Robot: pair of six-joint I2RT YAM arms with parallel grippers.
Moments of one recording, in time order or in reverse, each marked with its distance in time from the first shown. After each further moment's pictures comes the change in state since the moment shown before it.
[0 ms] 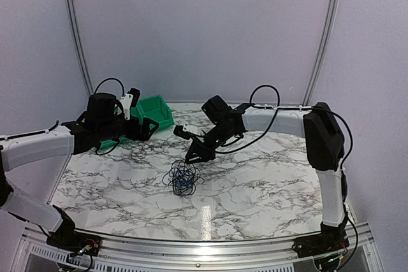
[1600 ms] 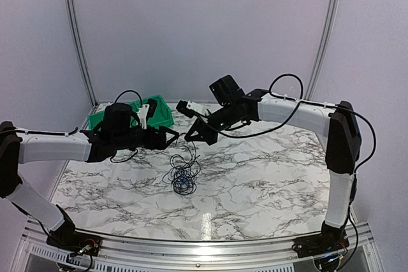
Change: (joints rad) left arm -0.107 0.136 -0.023 0.192 0.169 -0.217; right arm 0.000 -0.159 0.003 0.048 0.082 0.096
